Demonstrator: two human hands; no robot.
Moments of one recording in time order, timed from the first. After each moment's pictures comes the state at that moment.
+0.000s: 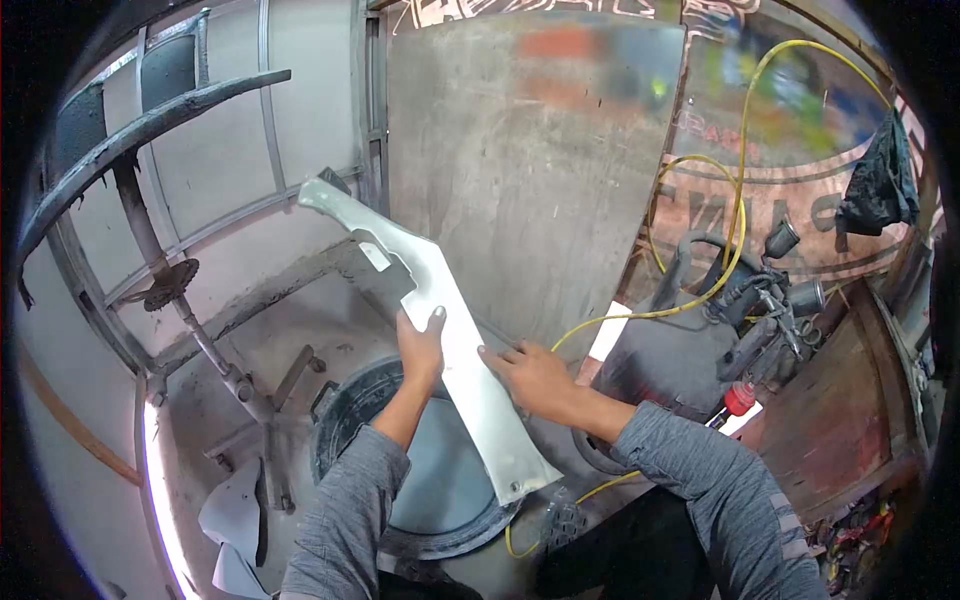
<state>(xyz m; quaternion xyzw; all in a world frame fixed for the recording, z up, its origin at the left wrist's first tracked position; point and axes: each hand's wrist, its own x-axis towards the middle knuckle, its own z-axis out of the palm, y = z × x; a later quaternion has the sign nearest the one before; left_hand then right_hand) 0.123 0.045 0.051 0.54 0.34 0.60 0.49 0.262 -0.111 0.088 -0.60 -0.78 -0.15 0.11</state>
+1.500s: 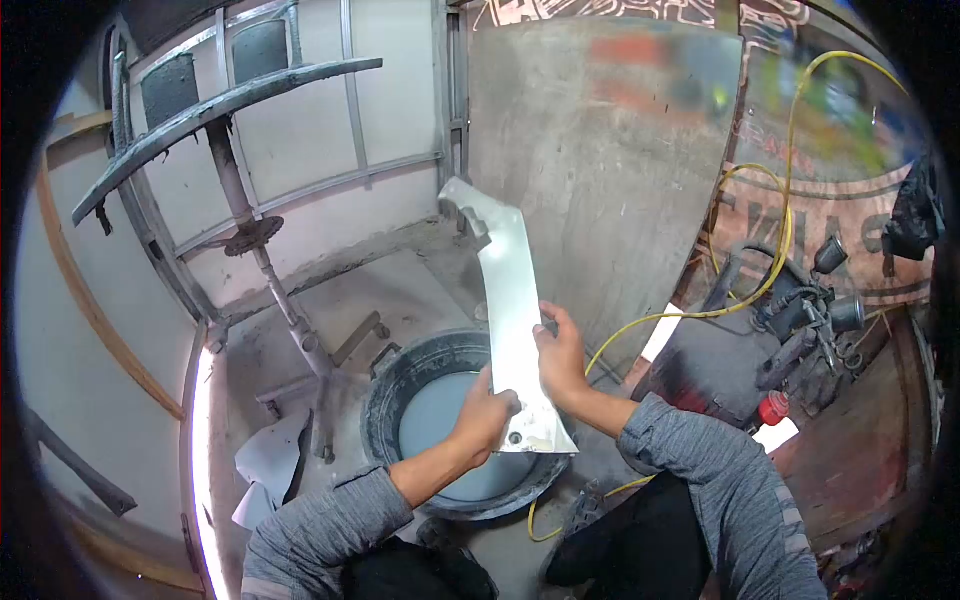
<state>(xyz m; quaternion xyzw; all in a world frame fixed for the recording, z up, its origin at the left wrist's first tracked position) 0.047 -0.124 0.079 0.45 0.31 0.37 0.75 0.196 -0.097 0.077 -0.62 -0.45 0.19 0.62</state>
